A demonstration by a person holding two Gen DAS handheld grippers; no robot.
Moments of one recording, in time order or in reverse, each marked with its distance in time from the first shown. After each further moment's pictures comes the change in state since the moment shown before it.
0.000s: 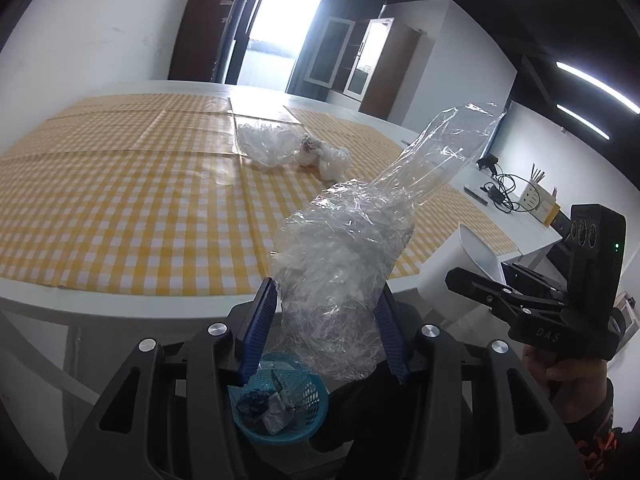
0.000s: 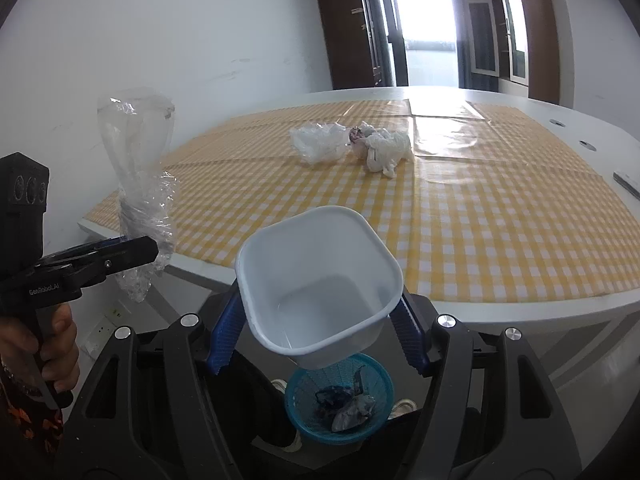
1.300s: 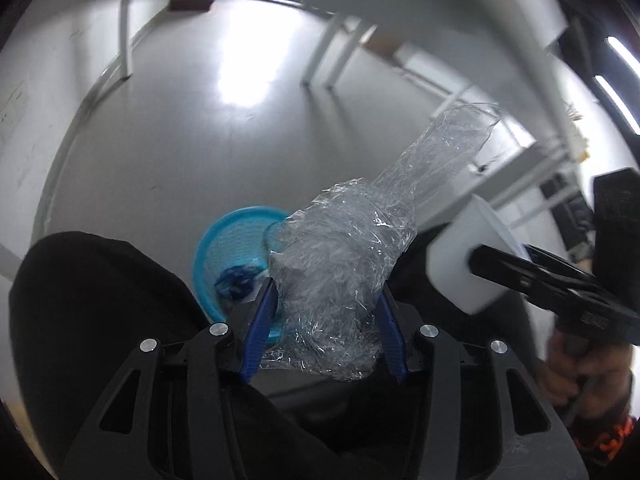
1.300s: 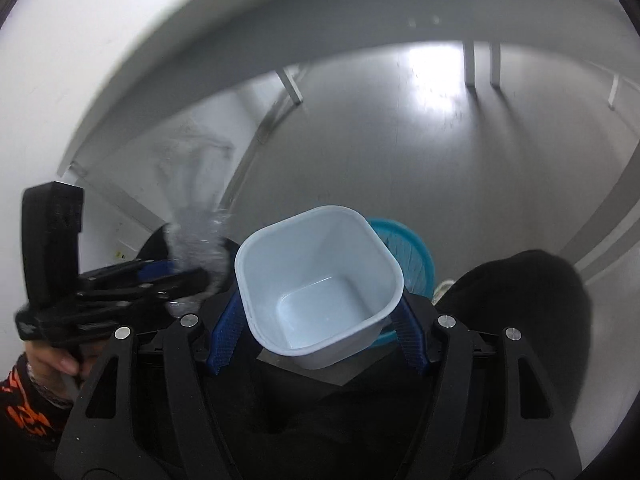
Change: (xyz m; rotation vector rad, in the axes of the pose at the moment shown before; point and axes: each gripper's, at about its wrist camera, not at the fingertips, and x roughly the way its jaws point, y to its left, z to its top) left arm 0.162 0.059 -0.144 -0.168 0.435 0.020; right arm 0.118 -0.036 -0.151 0.231 0.393 0.046
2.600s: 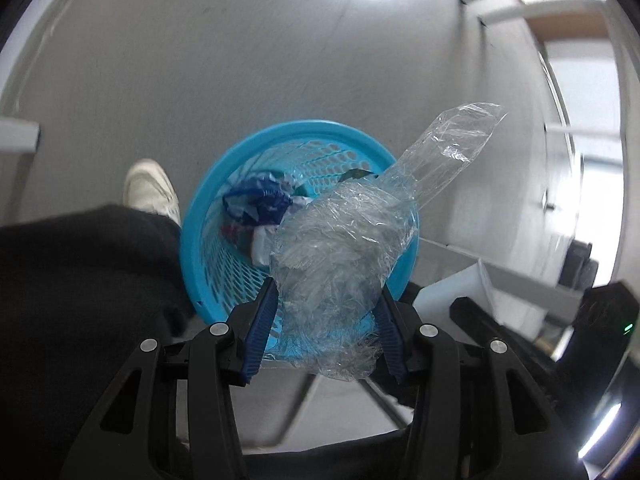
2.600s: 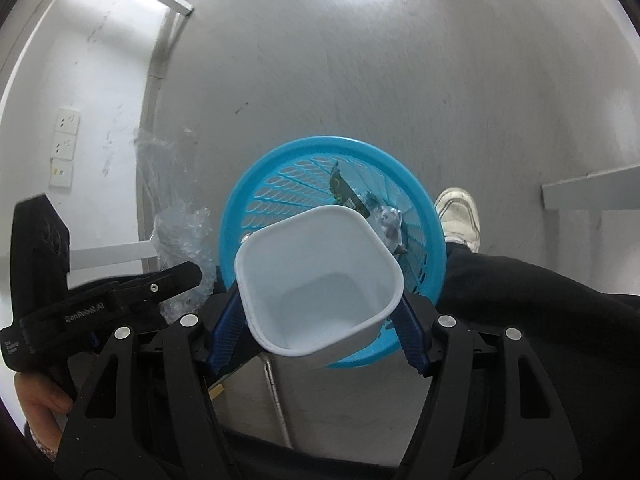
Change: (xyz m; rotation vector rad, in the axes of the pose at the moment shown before) left arm 0.214 0.128 0.036 -0.567 0.454 0.027; right arm 0.248 -0.110 0.028 0.350 0.436 -0.099
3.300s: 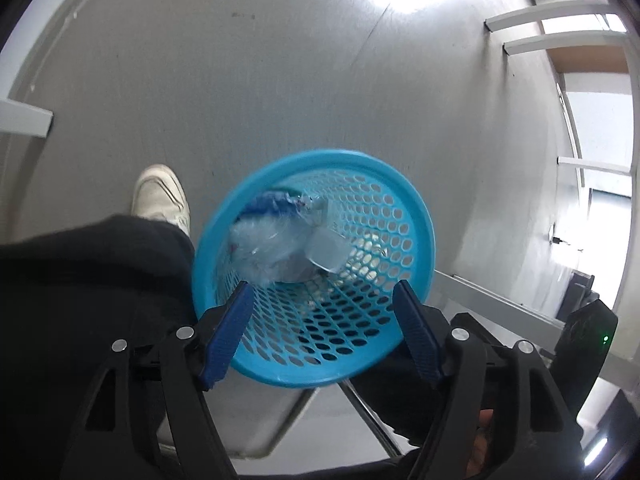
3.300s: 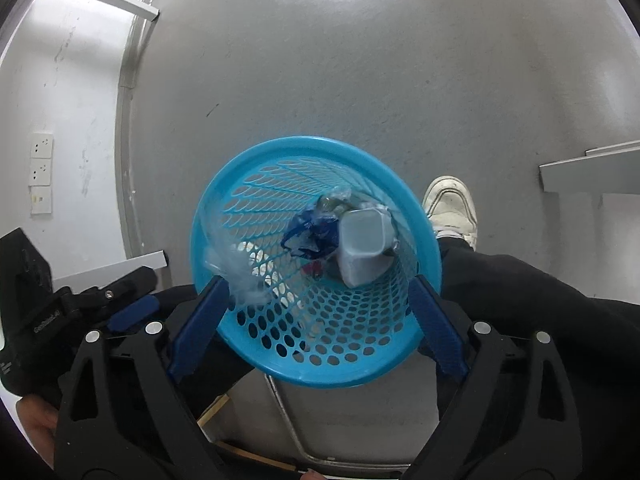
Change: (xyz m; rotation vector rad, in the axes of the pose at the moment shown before) left arm -0.008 0.003 0.007 -0.049 -0.078 0.039; right arm 0.026 -0.014 0.018 0.065 0.013 -0.022
